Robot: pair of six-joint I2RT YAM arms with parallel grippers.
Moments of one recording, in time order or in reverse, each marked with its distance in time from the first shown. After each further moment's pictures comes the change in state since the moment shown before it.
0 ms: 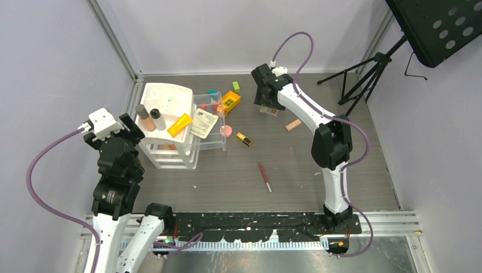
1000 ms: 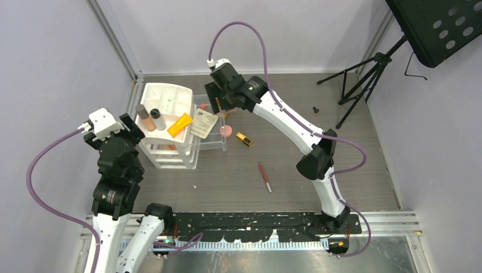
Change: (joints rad) left arm 0.000 0.000 0.000 0.000 0.003 0.000; right arm 0.323 0.048 0.446 -0.089 -0.165 -0.418
